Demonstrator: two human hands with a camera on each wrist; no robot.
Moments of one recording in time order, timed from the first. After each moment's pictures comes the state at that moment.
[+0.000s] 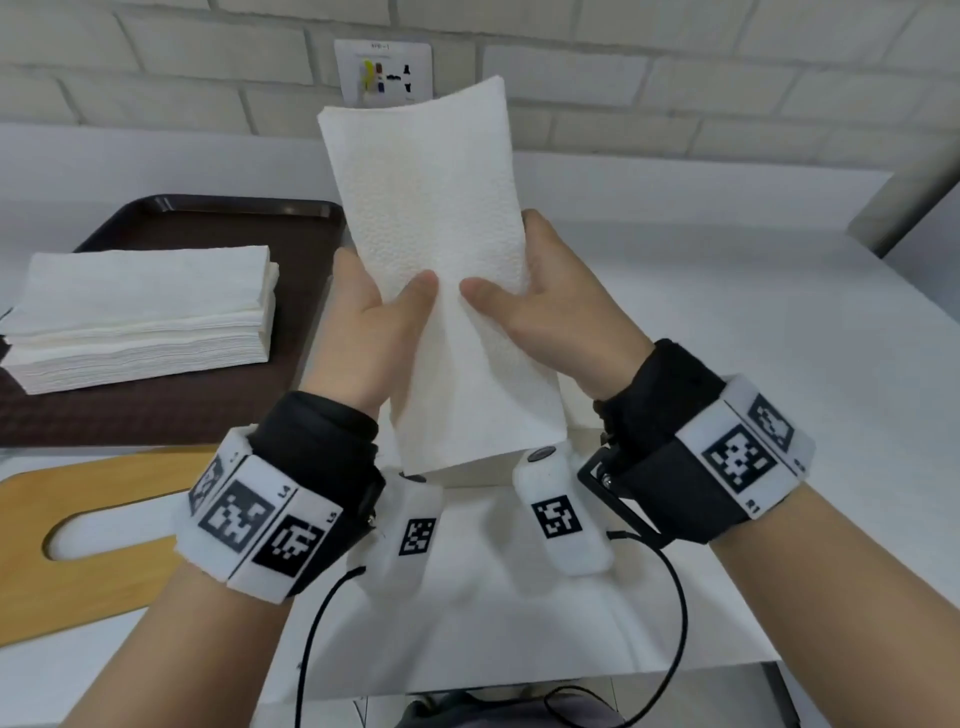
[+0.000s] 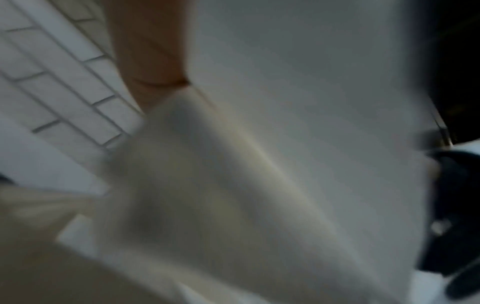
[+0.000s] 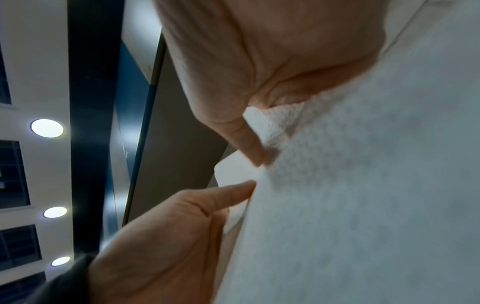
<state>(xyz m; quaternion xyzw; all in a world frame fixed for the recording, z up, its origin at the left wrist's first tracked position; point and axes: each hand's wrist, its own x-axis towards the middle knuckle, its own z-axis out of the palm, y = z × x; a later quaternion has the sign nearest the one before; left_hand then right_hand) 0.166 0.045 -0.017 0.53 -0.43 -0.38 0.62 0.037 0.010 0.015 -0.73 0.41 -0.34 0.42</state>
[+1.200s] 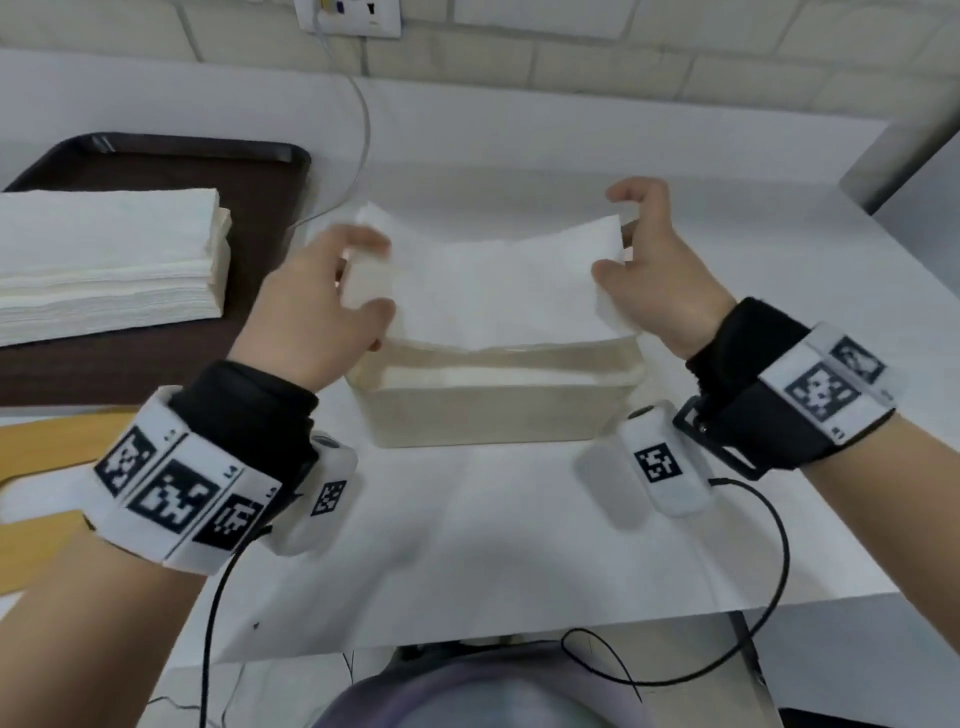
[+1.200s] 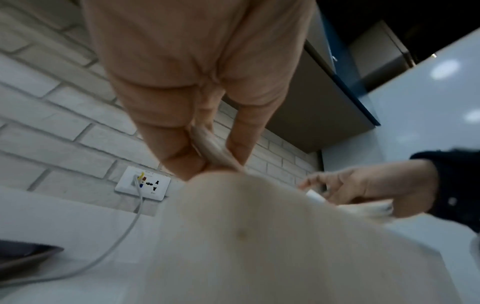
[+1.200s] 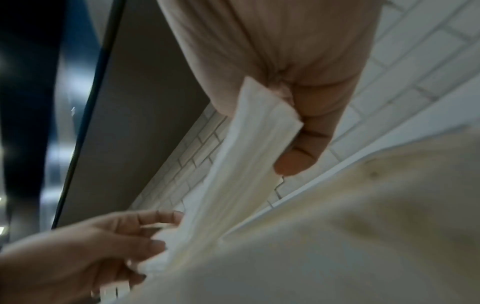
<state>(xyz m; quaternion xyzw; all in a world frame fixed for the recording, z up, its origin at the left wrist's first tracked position) 0.177 0.052 -0.033 0.67 -0.57 -0.23 0.40 -0.049 -0.027 -0.017 -0.71 0.55 -0.29 0.34</state>
